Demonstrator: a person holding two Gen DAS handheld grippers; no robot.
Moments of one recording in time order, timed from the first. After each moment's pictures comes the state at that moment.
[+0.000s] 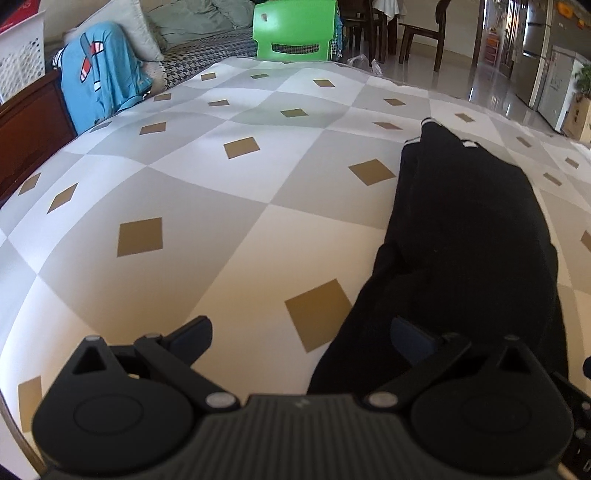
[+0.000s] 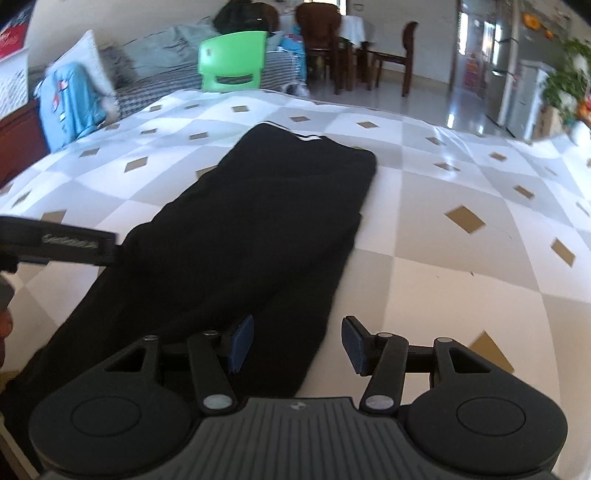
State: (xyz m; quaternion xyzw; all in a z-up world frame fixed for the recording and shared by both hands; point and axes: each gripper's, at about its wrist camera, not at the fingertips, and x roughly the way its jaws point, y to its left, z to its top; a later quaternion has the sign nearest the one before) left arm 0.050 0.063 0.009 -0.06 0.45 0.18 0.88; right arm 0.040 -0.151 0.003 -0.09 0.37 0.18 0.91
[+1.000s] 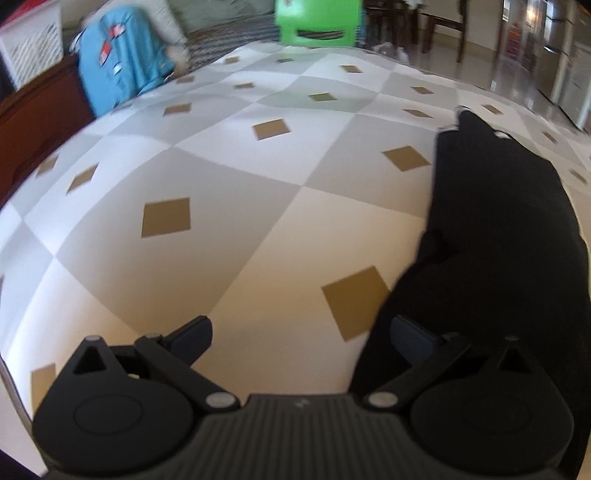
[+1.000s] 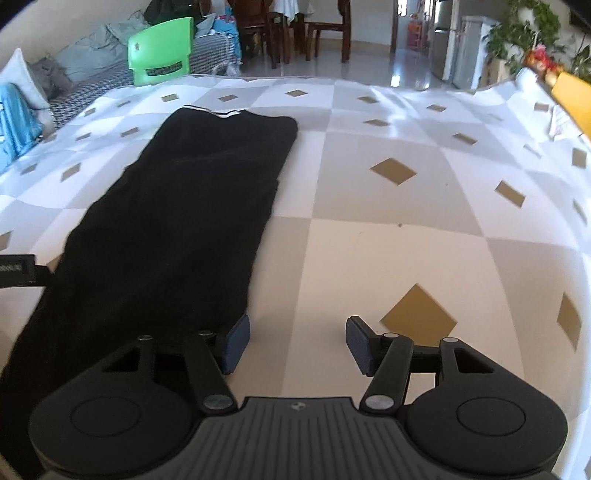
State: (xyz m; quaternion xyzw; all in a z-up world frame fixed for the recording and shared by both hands) left arm 0.042 0.077 0.009 -0.06 0.46 0.20 0.86; right arm 0.052 -0.196 0.003 -0.04 0.43 0.10 0.90
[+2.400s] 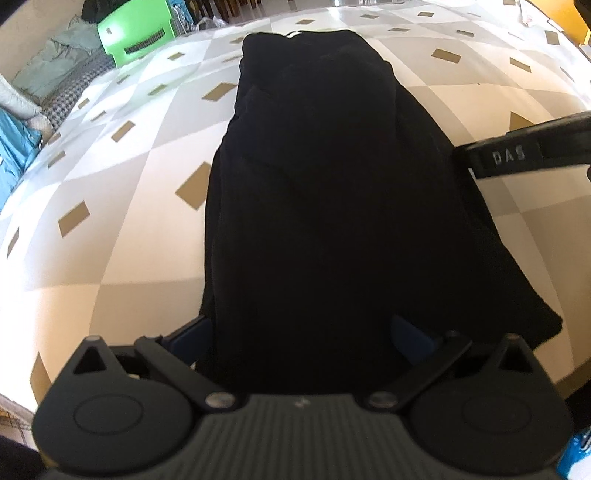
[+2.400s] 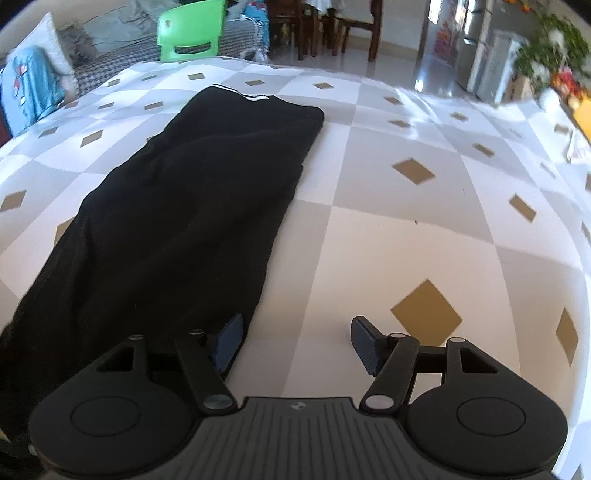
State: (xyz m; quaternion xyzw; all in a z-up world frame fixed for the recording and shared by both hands) left arm -0.053 -0.008 0.001 0.10 0.53 0.00 0.84; right arm 0.043 -0.189 0.002 -0.08 0.44 0.11 0.89
